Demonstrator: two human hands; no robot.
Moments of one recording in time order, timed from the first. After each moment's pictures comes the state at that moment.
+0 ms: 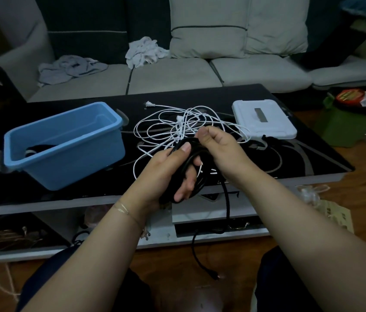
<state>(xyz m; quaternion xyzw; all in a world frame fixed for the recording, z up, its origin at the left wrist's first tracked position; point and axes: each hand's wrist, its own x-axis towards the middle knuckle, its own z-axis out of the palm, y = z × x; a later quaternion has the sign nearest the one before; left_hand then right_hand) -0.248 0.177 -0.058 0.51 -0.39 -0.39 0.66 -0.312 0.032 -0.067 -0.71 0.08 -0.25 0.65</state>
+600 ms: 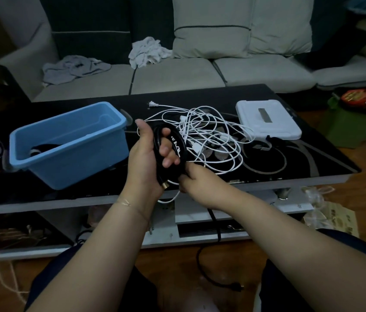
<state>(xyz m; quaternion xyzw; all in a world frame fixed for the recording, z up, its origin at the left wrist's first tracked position) -0.225 0.165 -0.055 0.39 -0.17 -0.30 0.85 -0.308 0.079 -0.082 -0.88 0.13 -0.06 0.46</state>
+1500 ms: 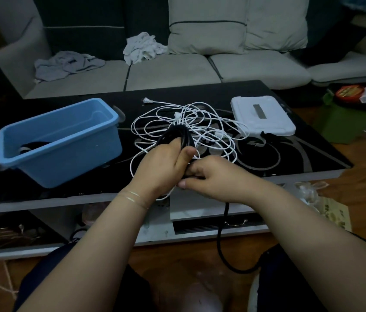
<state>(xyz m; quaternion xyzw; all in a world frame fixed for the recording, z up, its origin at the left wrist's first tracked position) -0.221 0.157 -0.073 0.80 -0.53 0.08 0.28 -0.345 0.056 -0.053 -0.94 0.08 -0.03 0.32</state>
